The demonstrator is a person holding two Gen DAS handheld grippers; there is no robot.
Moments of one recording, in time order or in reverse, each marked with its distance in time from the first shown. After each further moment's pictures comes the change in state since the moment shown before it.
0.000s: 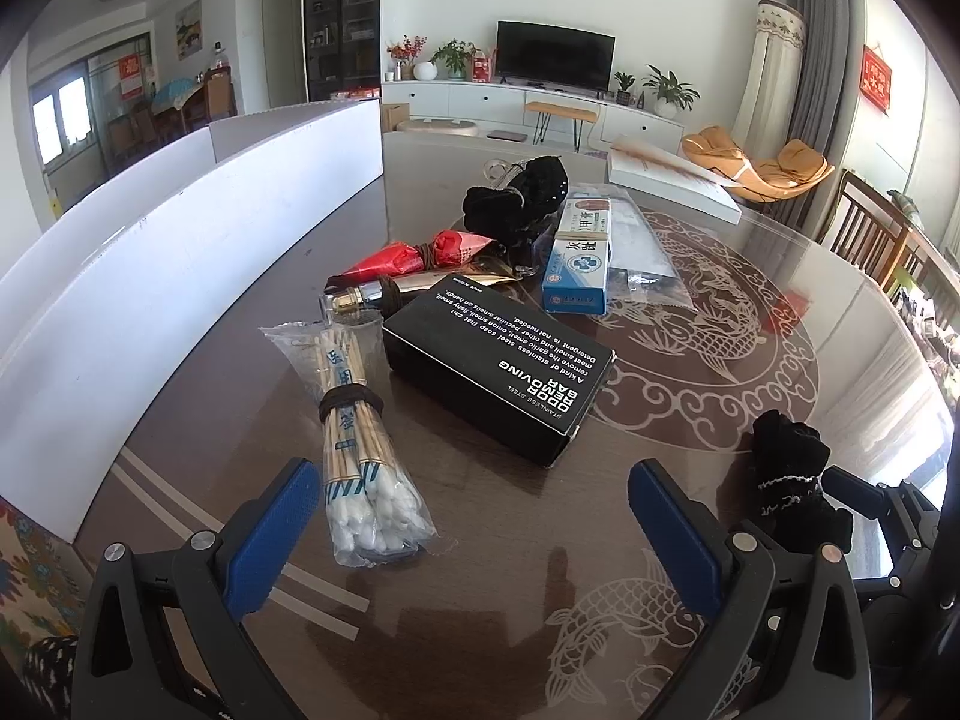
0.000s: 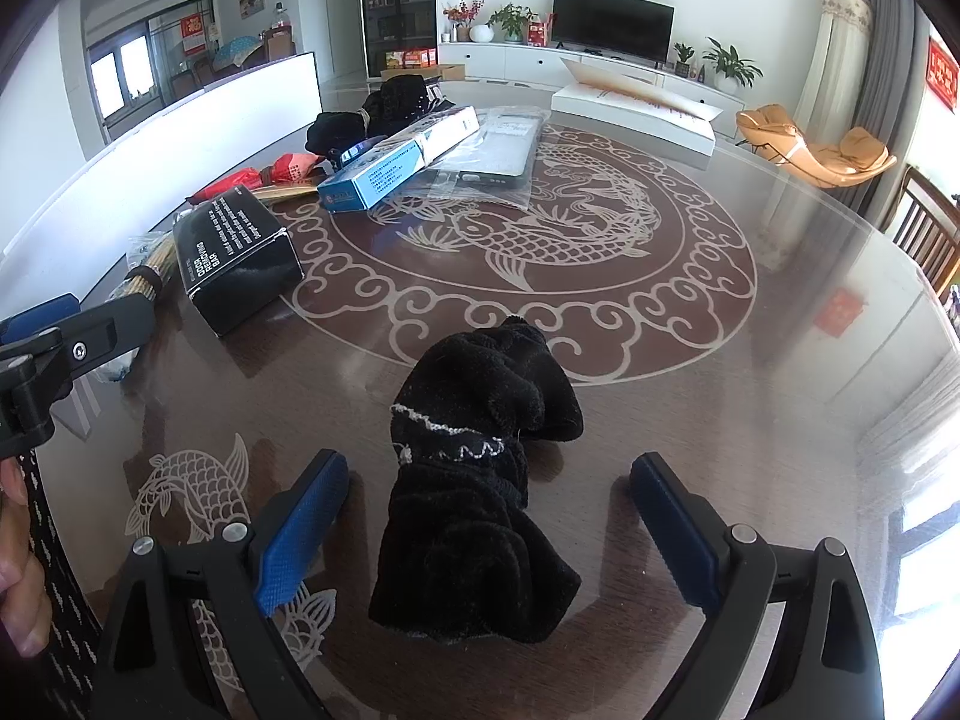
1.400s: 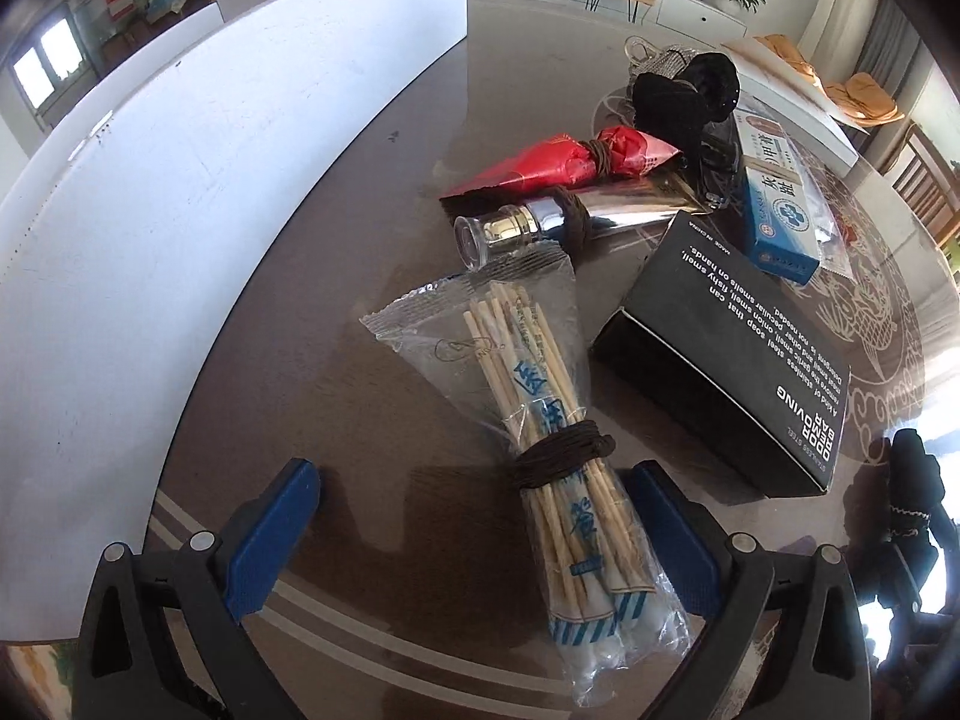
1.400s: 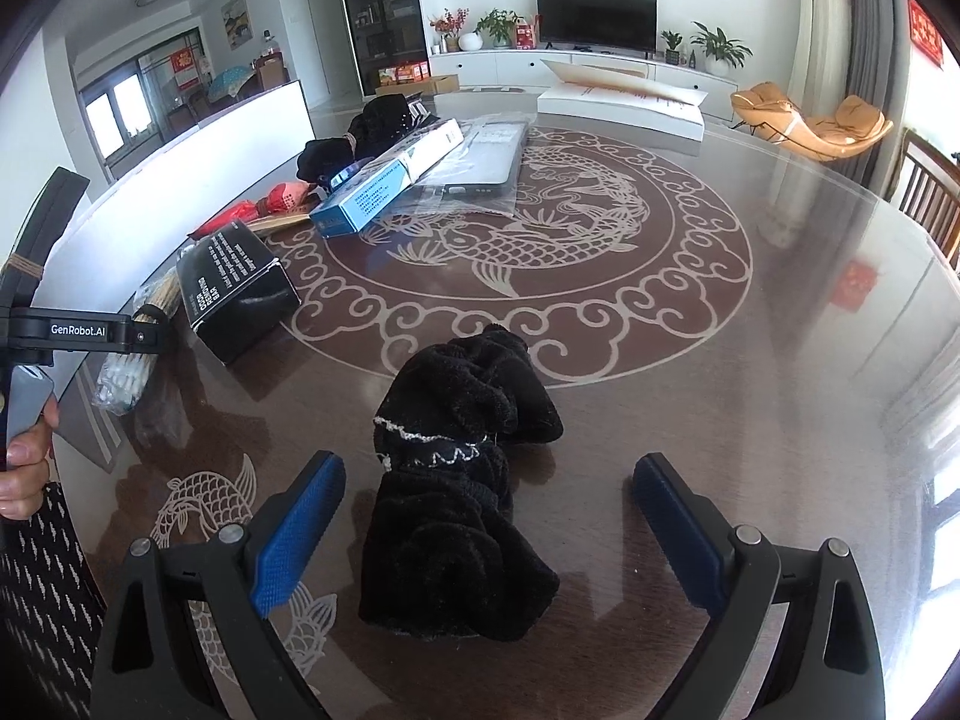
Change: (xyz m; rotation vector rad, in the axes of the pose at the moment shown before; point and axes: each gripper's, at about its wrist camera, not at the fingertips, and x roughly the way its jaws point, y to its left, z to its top) left arm 0.079 0.082 0.034 -0.035 0.358 0.063; right arm -0.003 -0.011 0.001 0.071 -0.008 0.057
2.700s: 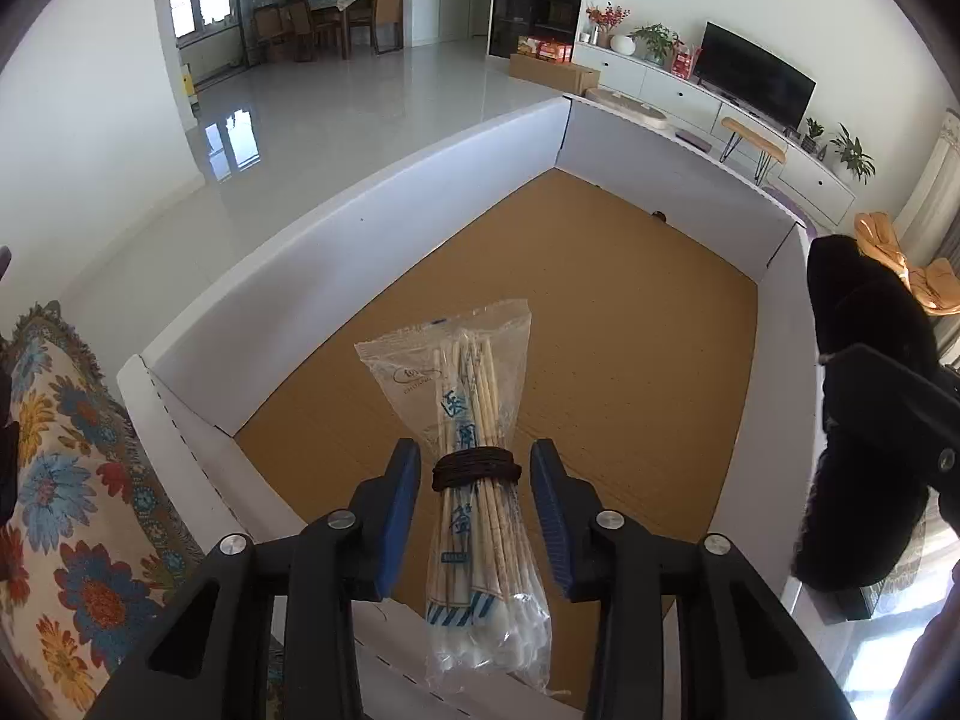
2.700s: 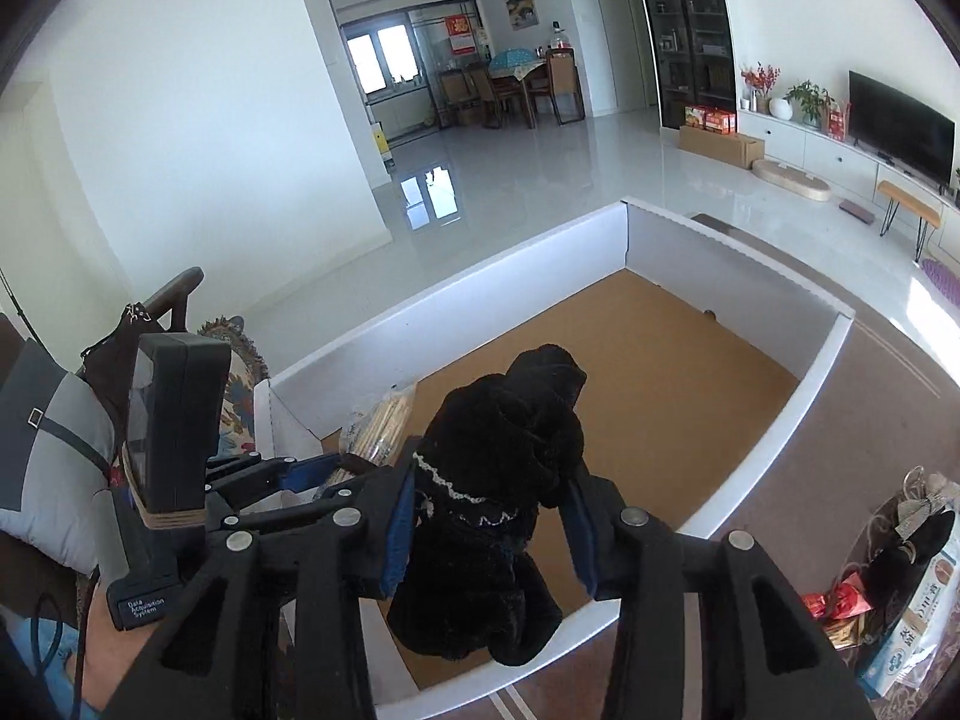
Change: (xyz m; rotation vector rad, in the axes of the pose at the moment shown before) left arm -0.092 0.288 0.041 -0.317 -0.200 0.109; right arm 0.017 0.399 0.221 -0.370 0.002 0.536
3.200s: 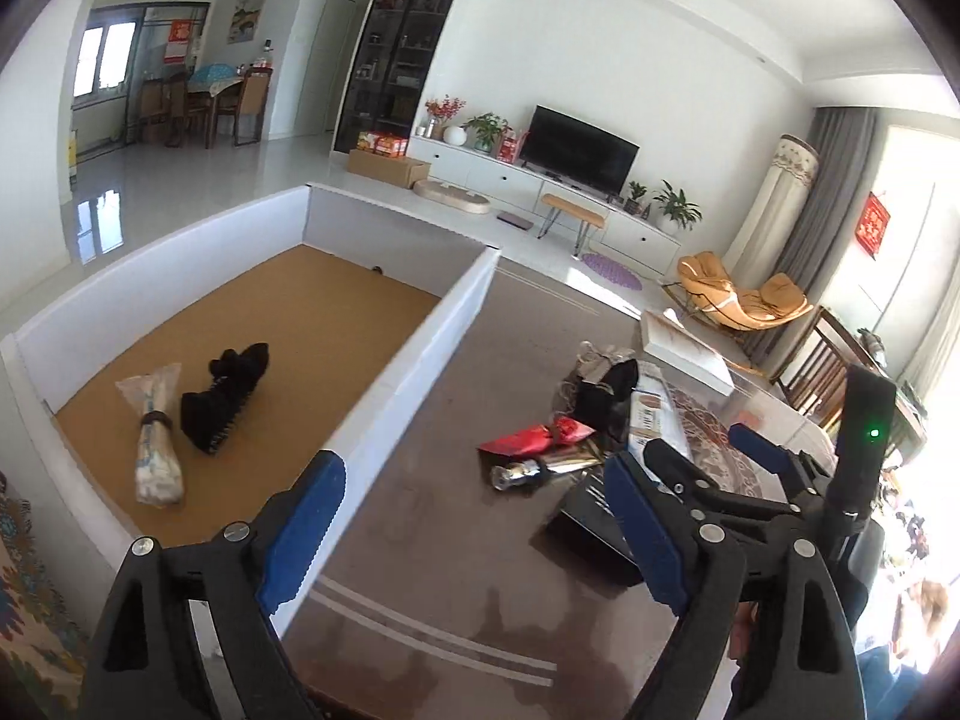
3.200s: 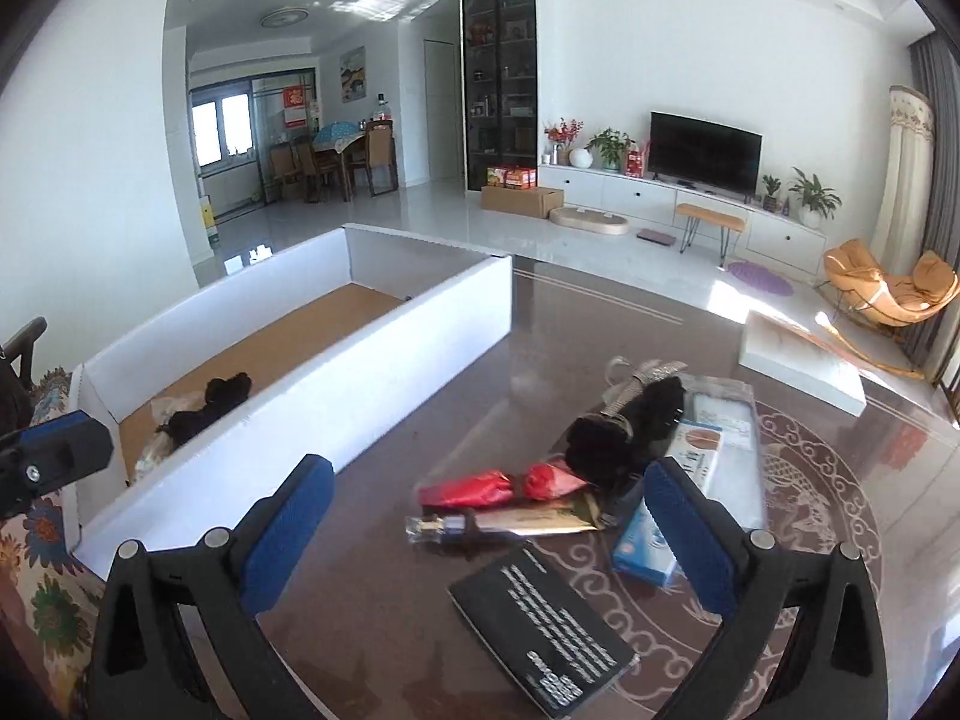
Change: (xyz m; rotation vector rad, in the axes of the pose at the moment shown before) left arm -0.116 -0.146 -0.111 0.140 -0.243 -0.466; right arm -0.127 -0.131 -0.150 0.115 -0.223 -0.510
